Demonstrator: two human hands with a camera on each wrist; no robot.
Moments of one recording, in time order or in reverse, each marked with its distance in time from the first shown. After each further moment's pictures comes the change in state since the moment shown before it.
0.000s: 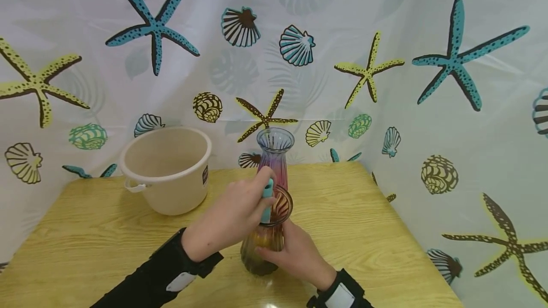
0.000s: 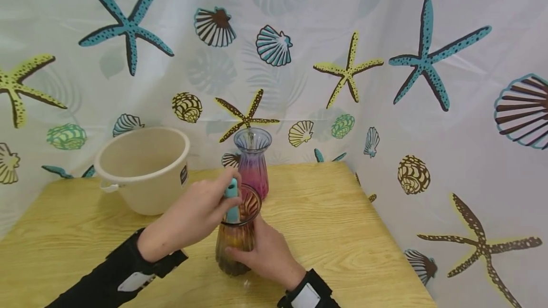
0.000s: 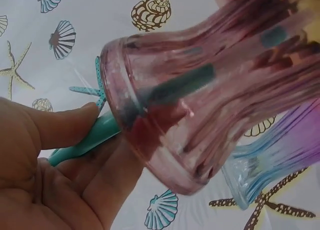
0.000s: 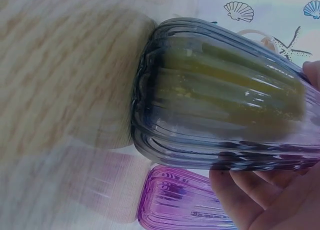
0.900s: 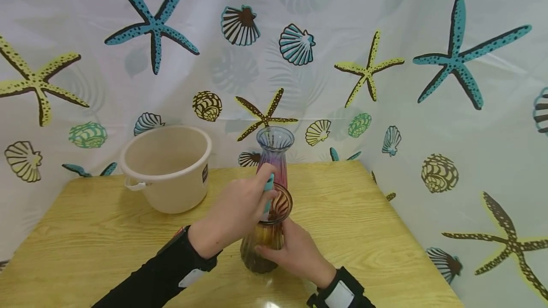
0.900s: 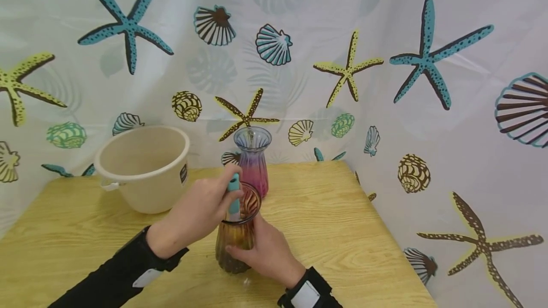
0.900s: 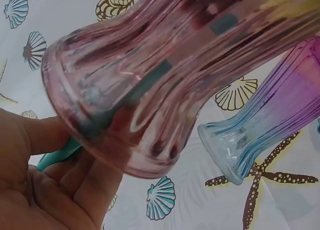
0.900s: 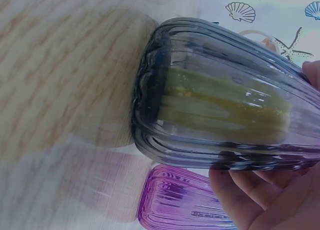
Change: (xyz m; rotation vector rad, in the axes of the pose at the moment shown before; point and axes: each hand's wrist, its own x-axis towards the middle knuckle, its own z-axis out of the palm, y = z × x) left_hand 0.004 -0.008 0.015 0.134 0.139 0.109; right_hand 0.002 0.006 0.003 -0.030 0.006 -0.004
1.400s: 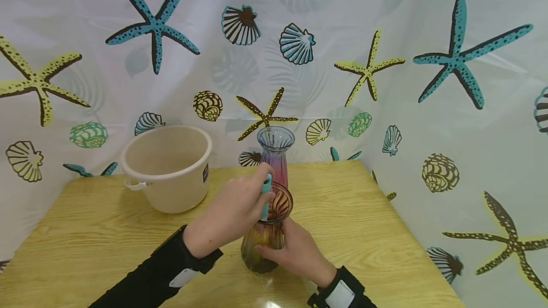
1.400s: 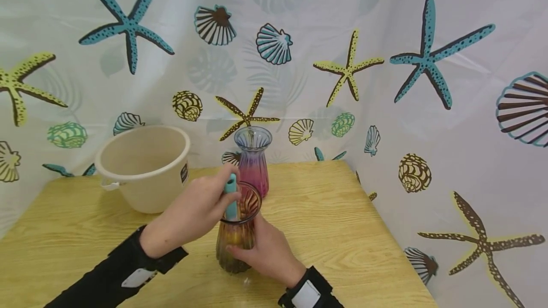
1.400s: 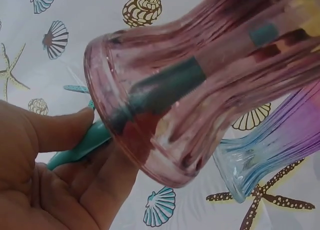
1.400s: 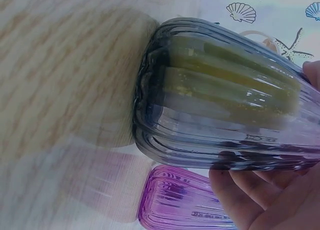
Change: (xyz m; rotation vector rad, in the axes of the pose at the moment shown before) left_hand -0.001 0.005 -0.013 -0.058 -0.081 -0.090; right_hand -0.001 0.000 0.001 0.000 -0.006 0.009
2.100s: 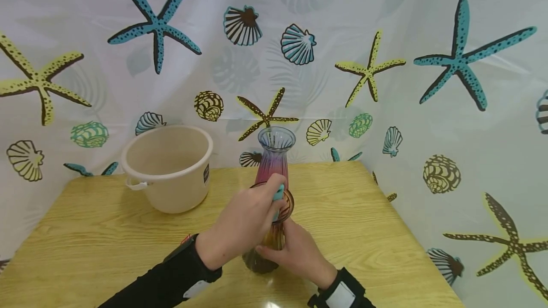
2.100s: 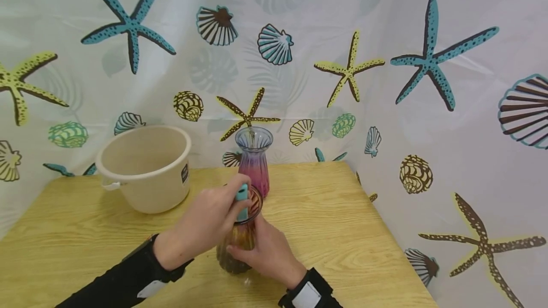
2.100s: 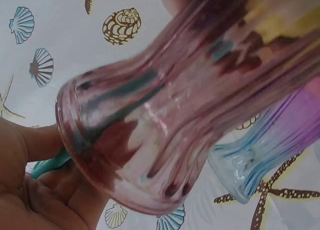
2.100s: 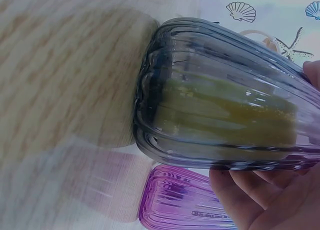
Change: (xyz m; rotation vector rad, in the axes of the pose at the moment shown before) left_hand -0.005 0.007 0.021 0.034 0.092 0.118; right_hand 0.000 0.000 0.000 -0.002 0.001 -0.035
